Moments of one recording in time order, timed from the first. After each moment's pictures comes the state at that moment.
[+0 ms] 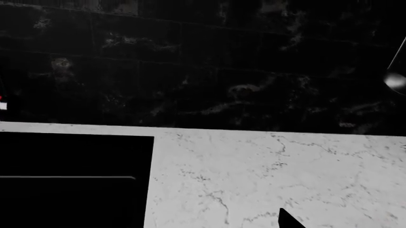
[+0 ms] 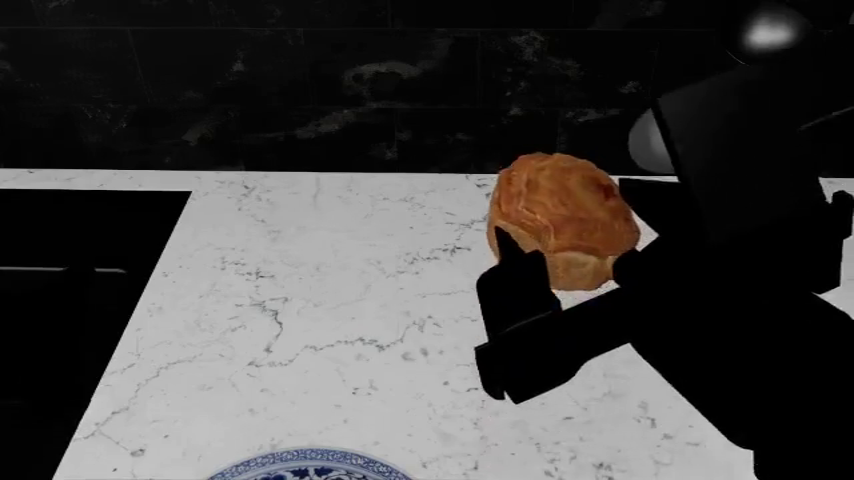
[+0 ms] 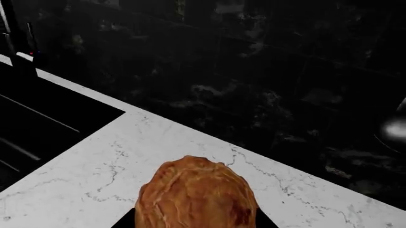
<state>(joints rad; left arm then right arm) -1.06 -1.13 0.80 0.73 -1.85 -0.35 -1.05 1.16 0.89 -0.40 -0.44 1.74 1.13 0.65</state>
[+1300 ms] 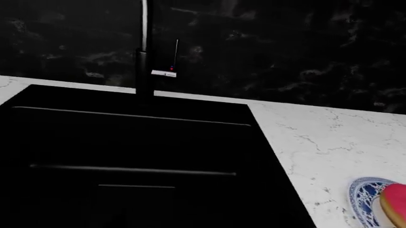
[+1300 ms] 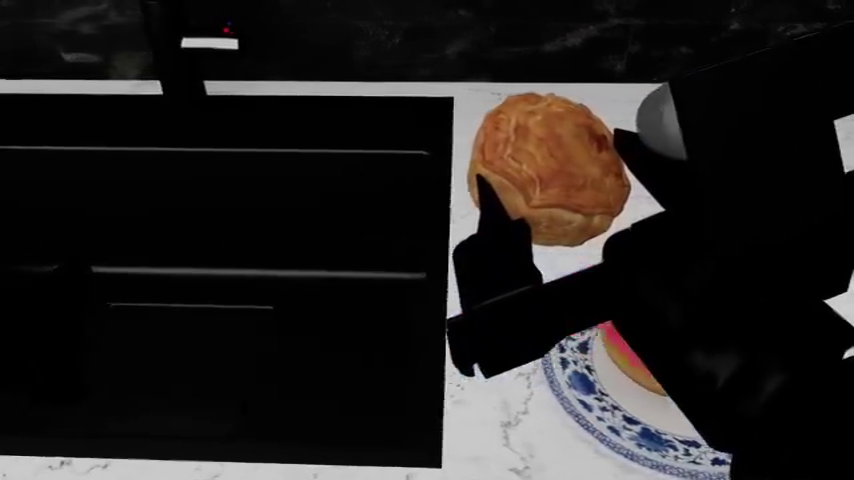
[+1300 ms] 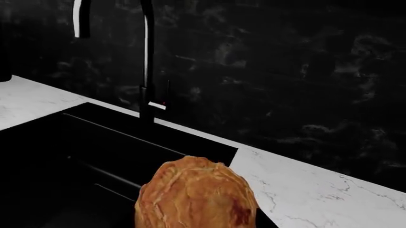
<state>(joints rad) -1.00 -1.13 0.79 0.70 -1.79 -0.32 -1.02 1.12 0.87 -0.34 -0.55 1.71 1.01 0.72</state>
